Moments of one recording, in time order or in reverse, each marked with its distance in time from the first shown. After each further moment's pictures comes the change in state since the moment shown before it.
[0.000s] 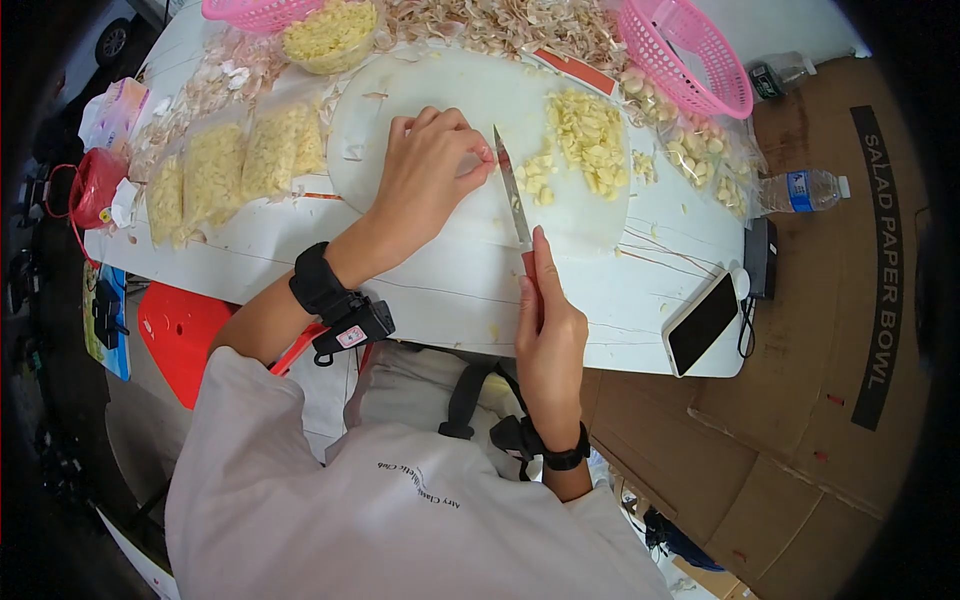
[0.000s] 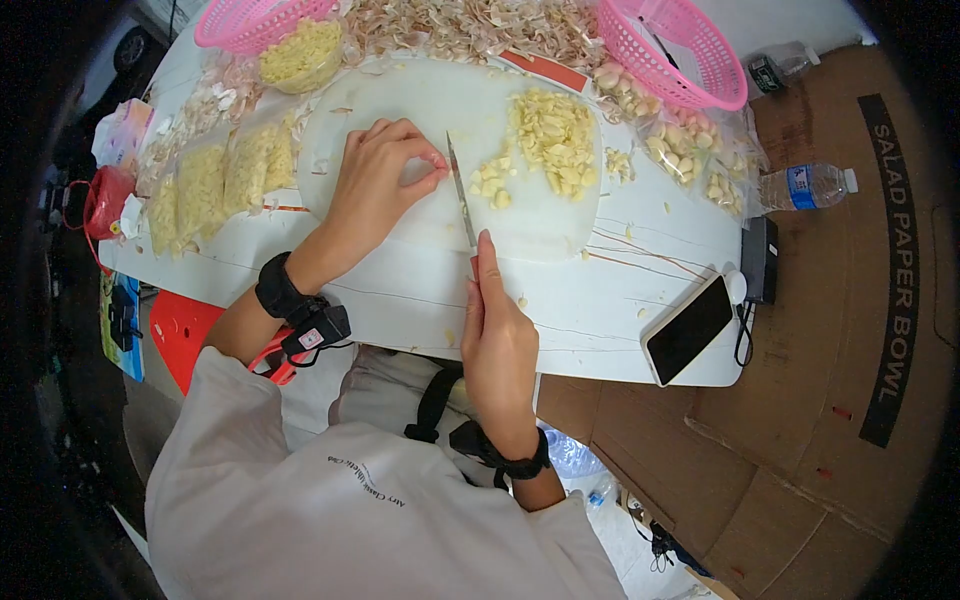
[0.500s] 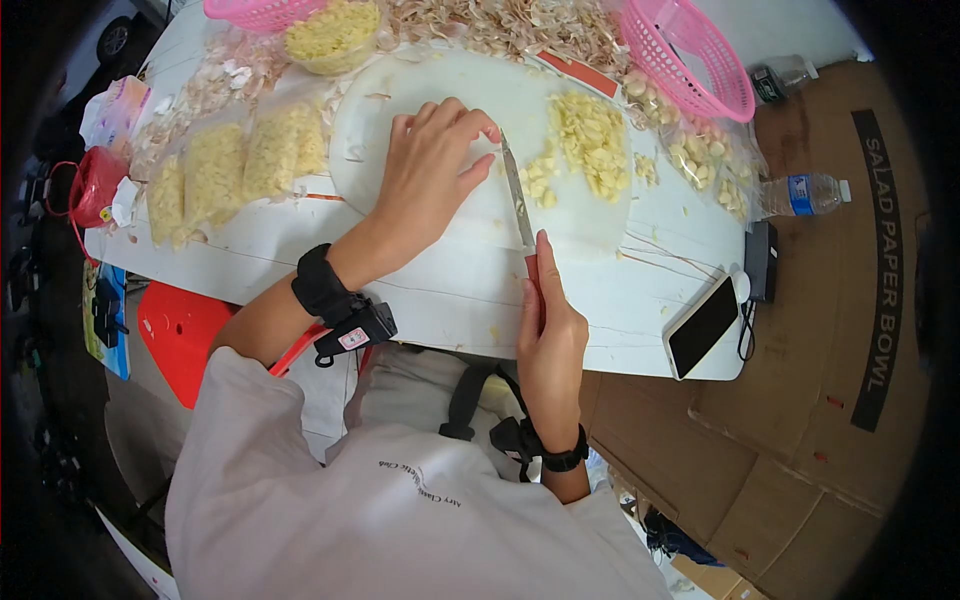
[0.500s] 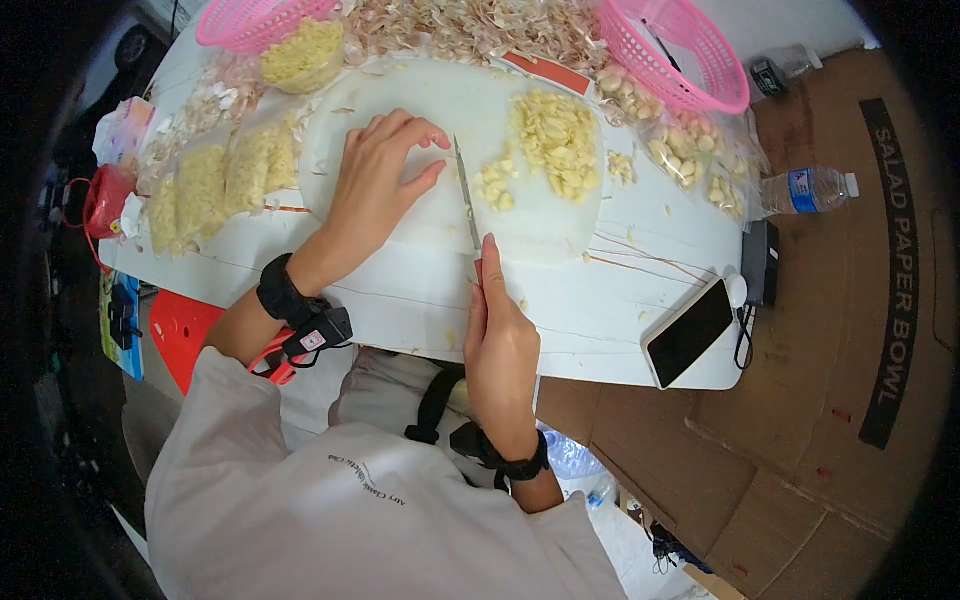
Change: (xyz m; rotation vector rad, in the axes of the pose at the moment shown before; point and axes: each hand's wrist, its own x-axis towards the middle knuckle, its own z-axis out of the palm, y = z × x) left_hand 0.003 0.005 -0.003 -0.016 0.053 -0.017; right_hand -0.002 0.005 0.003 0.010 0.019 -0.001
